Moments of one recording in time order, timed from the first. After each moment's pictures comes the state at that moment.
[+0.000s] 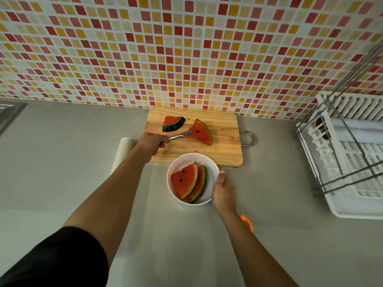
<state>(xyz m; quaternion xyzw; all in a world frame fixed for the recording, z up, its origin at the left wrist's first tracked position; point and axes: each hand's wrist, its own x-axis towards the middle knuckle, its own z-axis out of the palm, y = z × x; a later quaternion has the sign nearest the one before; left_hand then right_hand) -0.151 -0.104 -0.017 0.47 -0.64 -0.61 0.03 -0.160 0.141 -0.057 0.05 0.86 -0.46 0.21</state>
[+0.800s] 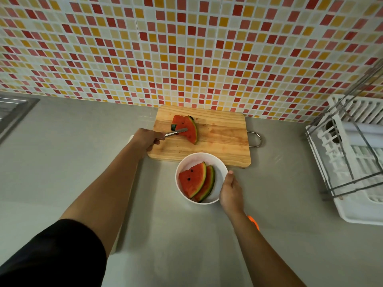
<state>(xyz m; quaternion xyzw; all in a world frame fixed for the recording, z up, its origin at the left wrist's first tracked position) -0.129 -0.133 -0.005 0.49 -0.65 -0.58 0.02 -0.162 0.141 -0.062 0.06 0.86 -0.45 0.22</state>
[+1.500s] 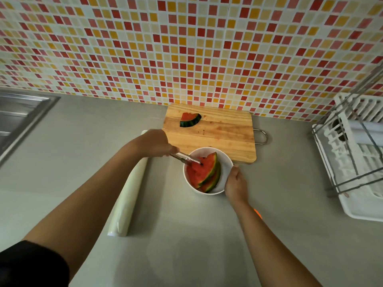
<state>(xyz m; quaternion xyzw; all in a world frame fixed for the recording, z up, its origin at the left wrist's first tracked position) -0.073 -0.075 0.084 0.21 -0.92 -0.31 -0.13 -0.160 0.139 -0.059 0.05 0.85 -0.47 0.21</state>
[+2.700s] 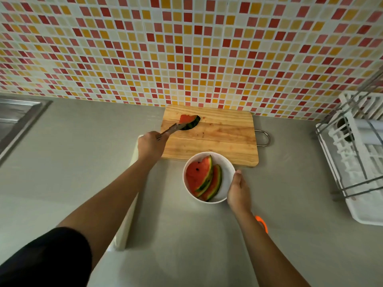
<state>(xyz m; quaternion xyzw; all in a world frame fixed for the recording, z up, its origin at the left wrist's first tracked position) -0.104 -0.102 0.007 0.47 -0.81 -0.34 0.10 -0.161 0.141 -0.064 0.07 0.85 -0.47 0.22</state>
